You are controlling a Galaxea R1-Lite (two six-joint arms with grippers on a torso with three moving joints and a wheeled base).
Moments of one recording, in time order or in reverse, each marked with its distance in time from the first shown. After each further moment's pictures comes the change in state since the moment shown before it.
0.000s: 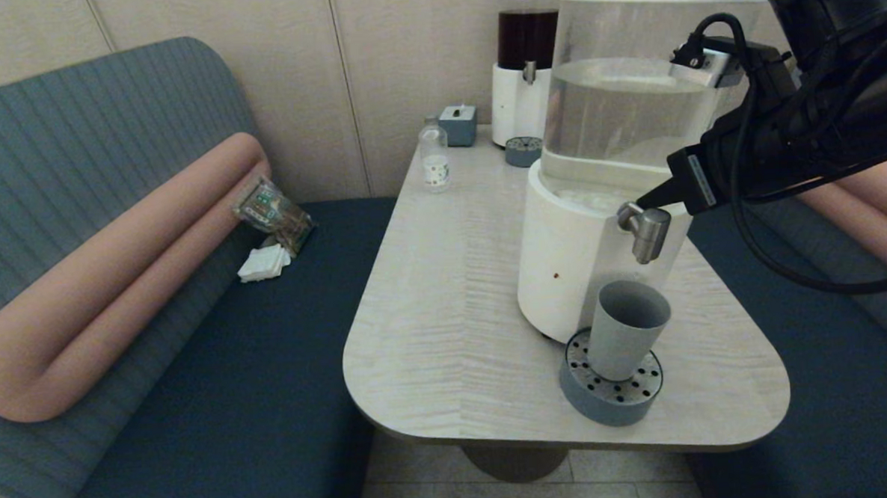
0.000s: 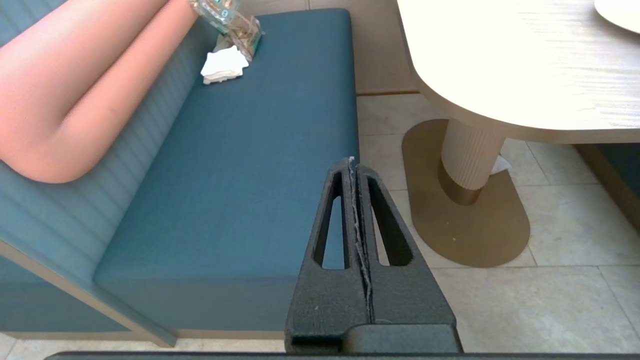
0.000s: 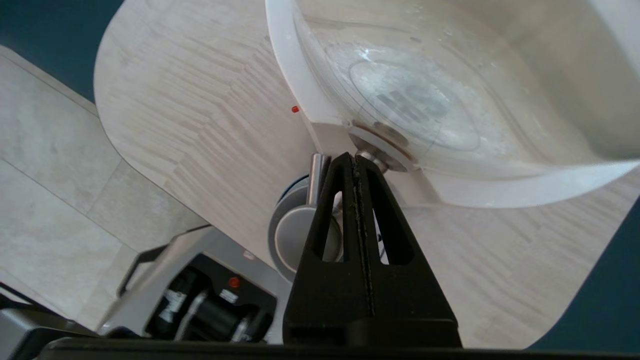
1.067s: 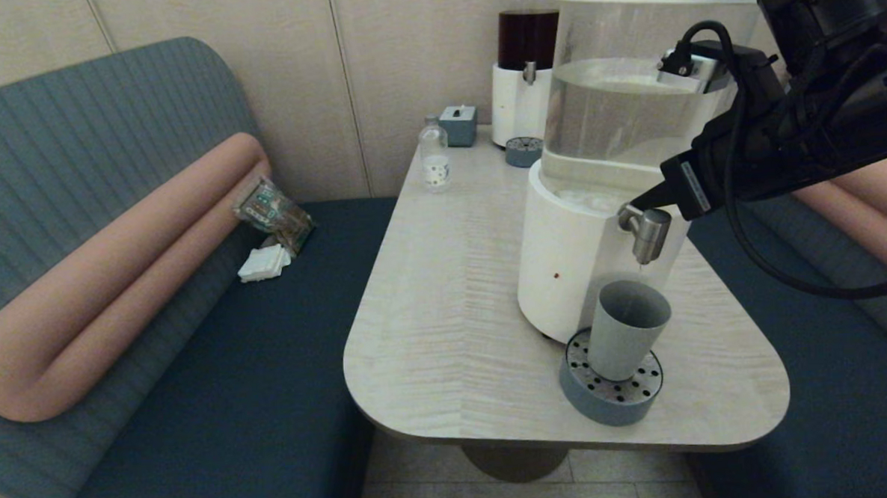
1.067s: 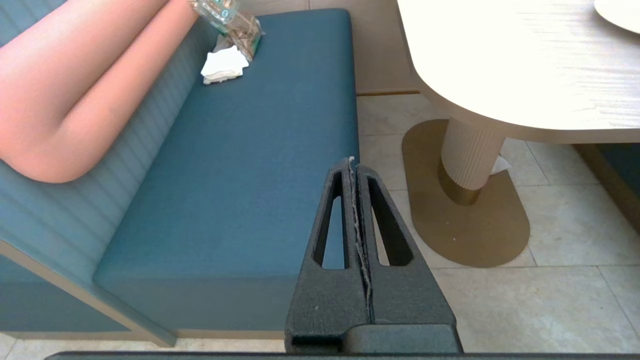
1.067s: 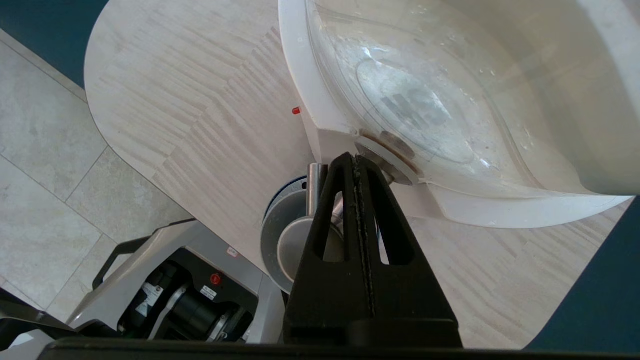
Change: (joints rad) left arm 0.000 0.000 0.000 0.000 0.000 -0.001; right arm -0.001 0.015 -0.002 -0.005 0.006 -0.070
